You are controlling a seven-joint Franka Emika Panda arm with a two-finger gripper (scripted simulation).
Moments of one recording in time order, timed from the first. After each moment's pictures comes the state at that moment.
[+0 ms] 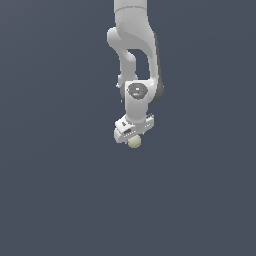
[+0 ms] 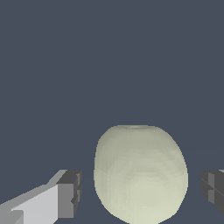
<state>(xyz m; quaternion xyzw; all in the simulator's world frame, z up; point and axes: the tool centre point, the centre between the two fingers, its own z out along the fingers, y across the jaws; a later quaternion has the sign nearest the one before) -0.070 0.032 0.059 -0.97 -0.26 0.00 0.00</state>
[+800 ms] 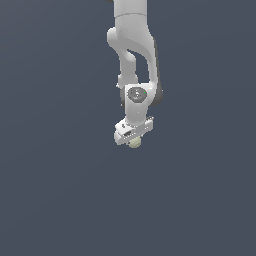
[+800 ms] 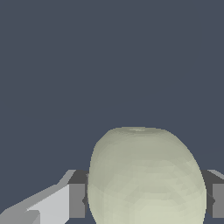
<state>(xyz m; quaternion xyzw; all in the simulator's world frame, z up) -0.070 0.032 0.043 -0.97 -0.26 0.00 0.00</state>
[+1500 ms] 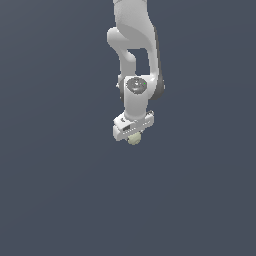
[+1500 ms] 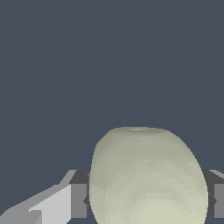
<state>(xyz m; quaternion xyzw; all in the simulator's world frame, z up) -0.071 0.029 0.079 -0.97 -0.26 0.00 0.00</state>
